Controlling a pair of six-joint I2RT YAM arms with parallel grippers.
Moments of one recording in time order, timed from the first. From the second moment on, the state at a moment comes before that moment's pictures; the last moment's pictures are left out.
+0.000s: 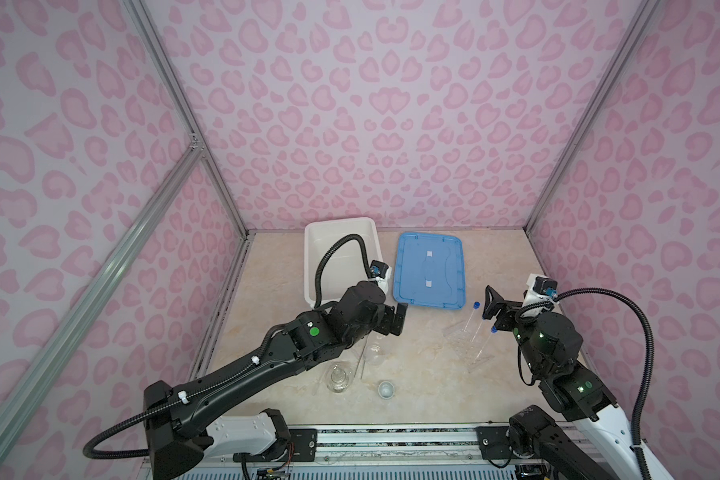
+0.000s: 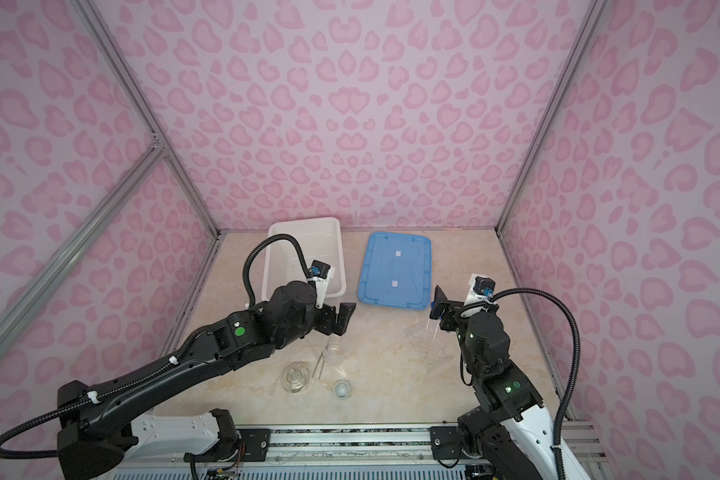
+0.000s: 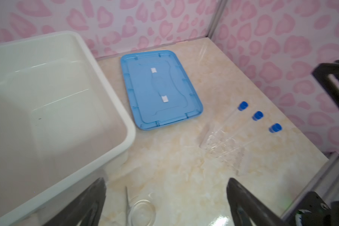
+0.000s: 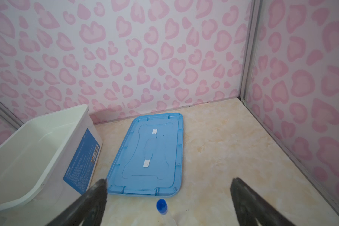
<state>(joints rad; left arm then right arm) -0.95 1.20 1.18 -0.58 -0.34 -0.40 0.42 0.59 0.67 -0.28 0.37 0.28</state>
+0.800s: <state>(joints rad) -0.20 1.78 1.75 -0.89 -0.25 -0.33 0.58 1.10 0.99 -0.31 0.15 0.16</state>
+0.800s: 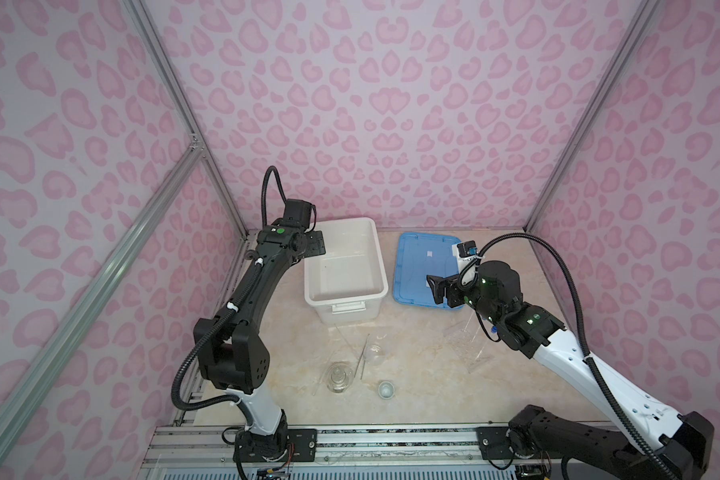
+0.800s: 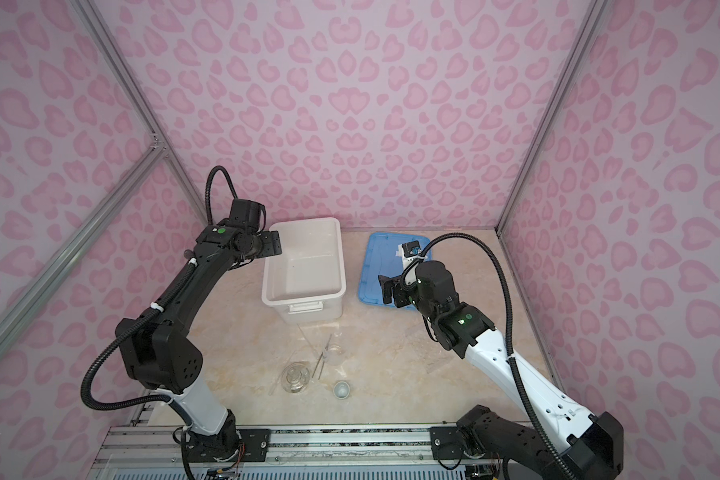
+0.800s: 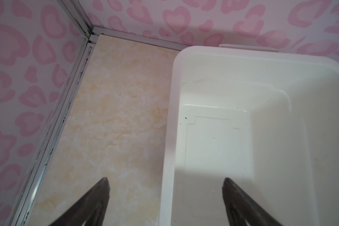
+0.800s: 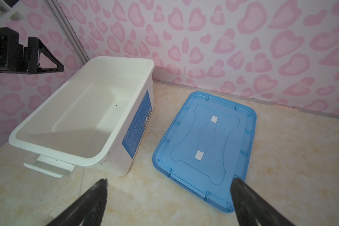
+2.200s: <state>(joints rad) -0.03 1.70 1.44 -0.71 0.09 -0.73 0.58 1.09 0.94 -0.27 0.16 0.18</state>
